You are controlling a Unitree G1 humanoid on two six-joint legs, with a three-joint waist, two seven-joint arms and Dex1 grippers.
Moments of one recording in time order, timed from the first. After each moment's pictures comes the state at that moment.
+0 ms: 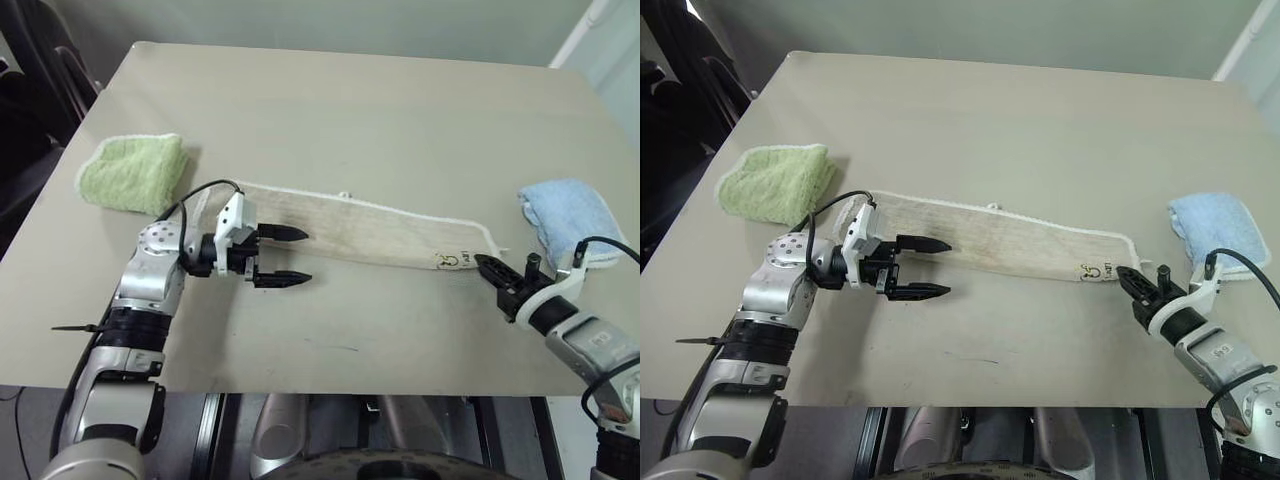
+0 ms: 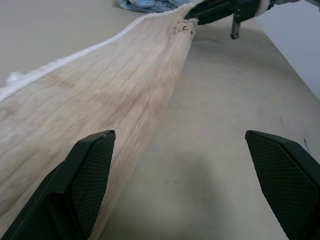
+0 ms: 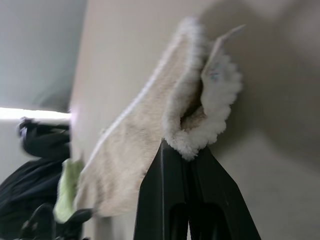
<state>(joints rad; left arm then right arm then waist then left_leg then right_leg) -0.51 0.61 -0.06 0.31 -0.37 0.19 -1.45 0.16 -0.49 -0.45 -0.34 1.96 0.74 -0.52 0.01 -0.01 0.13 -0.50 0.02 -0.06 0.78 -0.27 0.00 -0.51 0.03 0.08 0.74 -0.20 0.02</state>
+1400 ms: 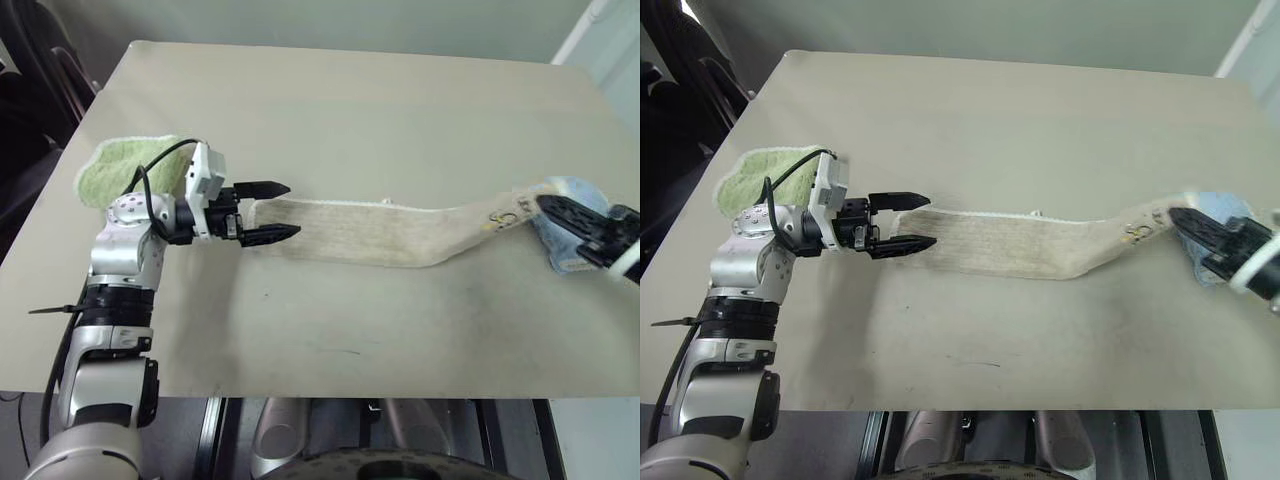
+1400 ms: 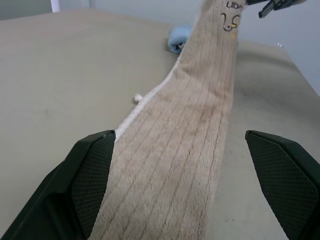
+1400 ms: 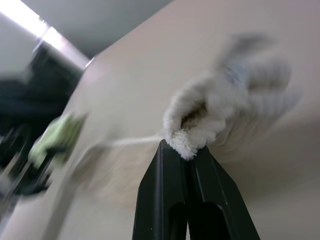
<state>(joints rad) -0.62 0.63 0.03 0.33 -0.45 0.29 -1.37 -0.14 -0.97 -0.45 -0.33 1.75 1.00 0.04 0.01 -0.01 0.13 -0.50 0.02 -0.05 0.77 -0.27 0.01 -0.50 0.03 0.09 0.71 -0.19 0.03</state>
